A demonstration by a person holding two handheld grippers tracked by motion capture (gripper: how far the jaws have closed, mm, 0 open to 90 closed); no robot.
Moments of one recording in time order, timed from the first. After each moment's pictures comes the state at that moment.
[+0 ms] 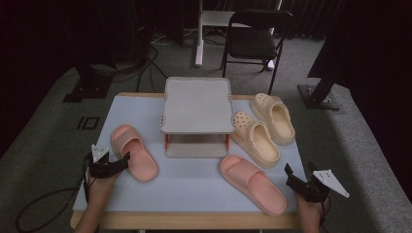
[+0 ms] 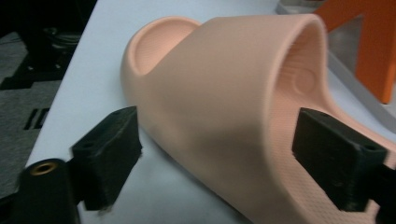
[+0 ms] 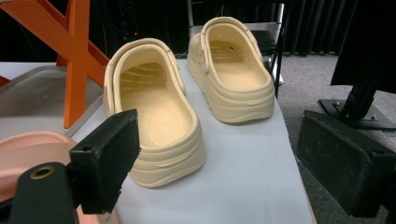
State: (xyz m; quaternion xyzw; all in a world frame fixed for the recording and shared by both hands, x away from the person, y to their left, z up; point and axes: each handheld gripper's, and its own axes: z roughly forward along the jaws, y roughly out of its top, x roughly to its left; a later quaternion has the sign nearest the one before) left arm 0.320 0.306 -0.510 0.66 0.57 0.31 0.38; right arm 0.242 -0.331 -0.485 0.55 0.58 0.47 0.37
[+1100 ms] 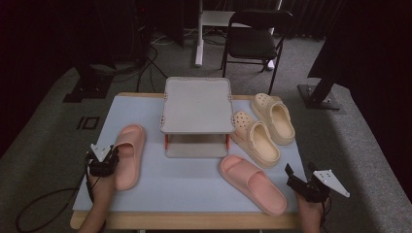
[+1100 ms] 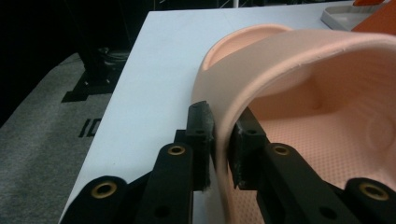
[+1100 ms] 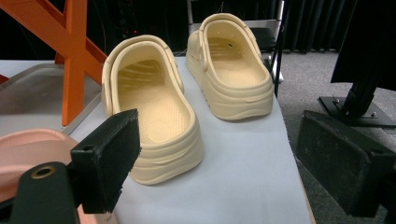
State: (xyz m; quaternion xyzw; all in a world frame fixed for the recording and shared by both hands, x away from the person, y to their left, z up) left arm 0.320 0.302 -0.510 0.63 0.58 0.39 0.35; right arm 0.242 -0.333 -0.486 0.55 0.58 0.47 0.37
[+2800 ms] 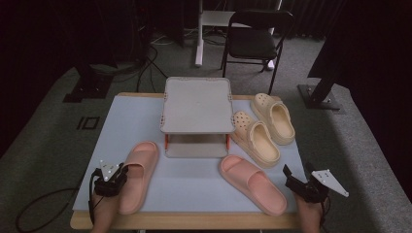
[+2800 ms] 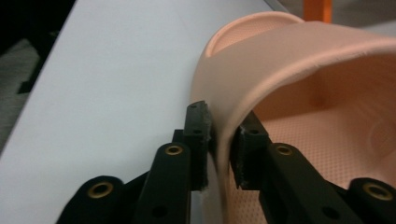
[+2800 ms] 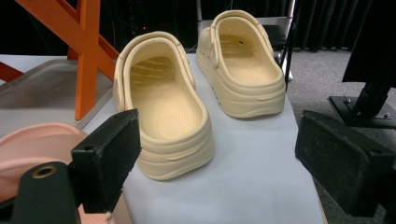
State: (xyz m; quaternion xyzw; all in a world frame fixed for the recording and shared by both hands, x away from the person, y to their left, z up) left arm 0.263 0.269 -0.507 0.68 0.55 0.34 0.34; right arm 0.241 -0.330 -0.485 0.54 0.60 0.47 0.36
